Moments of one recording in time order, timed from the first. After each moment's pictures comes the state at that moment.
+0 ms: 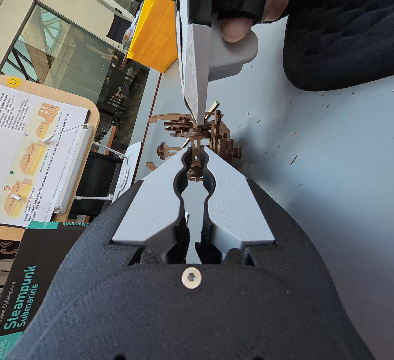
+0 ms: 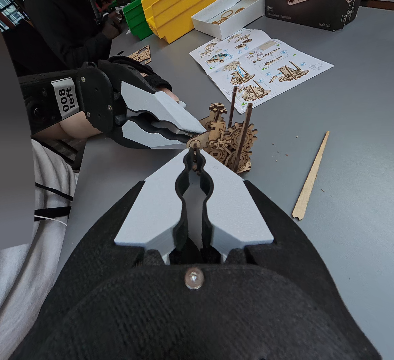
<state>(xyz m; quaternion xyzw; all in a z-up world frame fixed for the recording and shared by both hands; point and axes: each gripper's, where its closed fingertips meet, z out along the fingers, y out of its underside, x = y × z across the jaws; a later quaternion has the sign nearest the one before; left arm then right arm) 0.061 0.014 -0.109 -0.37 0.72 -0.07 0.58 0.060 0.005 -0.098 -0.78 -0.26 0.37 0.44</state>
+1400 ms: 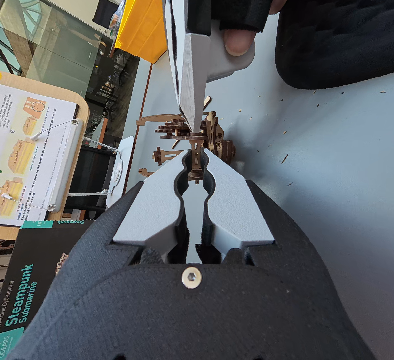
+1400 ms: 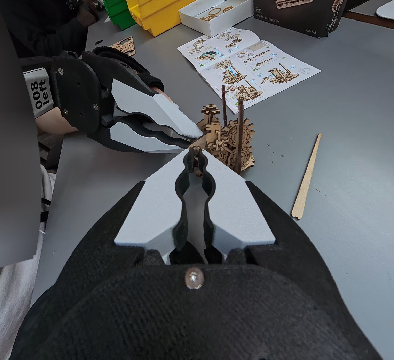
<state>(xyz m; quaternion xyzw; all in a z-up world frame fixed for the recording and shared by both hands) 0.060 0.011 -0.114 -0.38 0.74 -0.05 0.56 0.056 0.006 -0.102 -0.79 -0.26 0.31 0.46</state>
